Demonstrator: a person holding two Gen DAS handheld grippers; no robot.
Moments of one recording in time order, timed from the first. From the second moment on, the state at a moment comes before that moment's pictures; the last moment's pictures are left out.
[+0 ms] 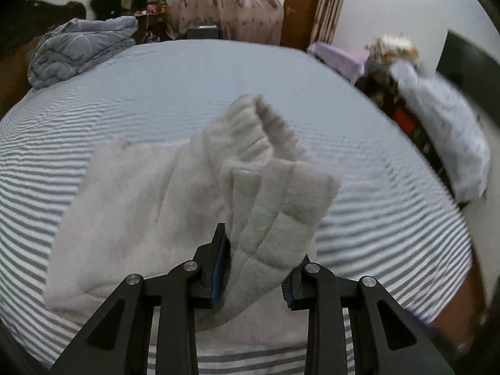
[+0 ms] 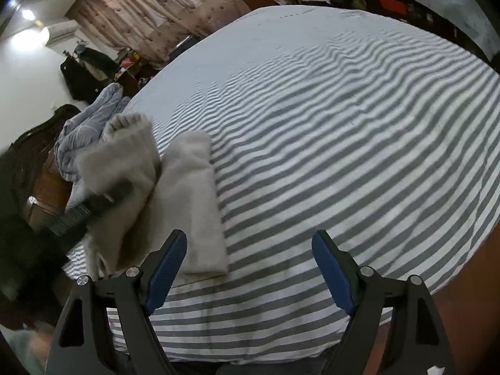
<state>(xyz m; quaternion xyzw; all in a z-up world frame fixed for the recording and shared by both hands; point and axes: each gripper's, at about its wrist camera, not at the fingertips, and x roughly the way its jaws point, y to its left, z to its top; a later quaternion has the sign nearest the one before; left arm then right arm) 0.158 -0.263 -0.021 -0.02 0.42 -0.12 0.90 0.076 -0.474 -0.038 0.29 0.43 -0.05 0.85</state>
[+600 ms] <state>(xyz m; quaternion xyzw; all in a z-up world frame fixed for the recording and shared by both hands) 0.100 -0.212 -0.010 -0.01 0.40 -0.25 0.88 0.081 -0.465 -0.039 0.32 0.41 0.03 0.85</state>
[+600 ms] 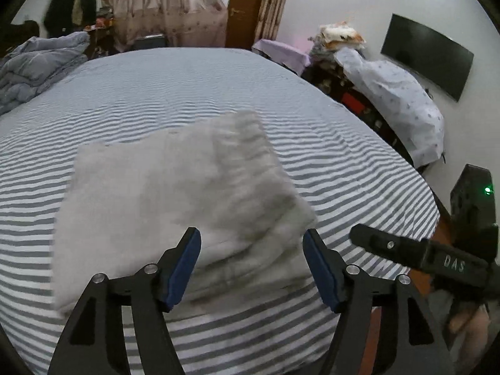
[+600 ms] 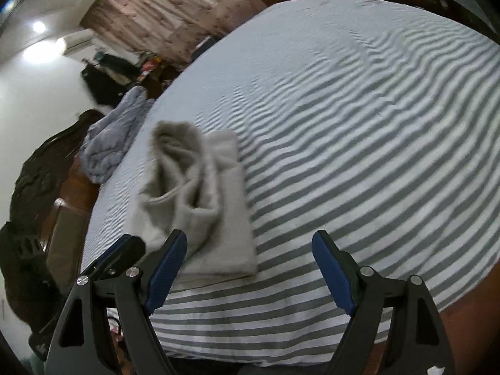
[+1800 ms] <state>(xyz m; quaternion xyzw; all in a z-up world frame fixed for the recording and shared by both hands) 0.141 -0.055 -0.048 -0.06 0.42 -0.09 0.90 0.152 -0.398 -0.040 0.35 0.41 0.02 0.84</state>
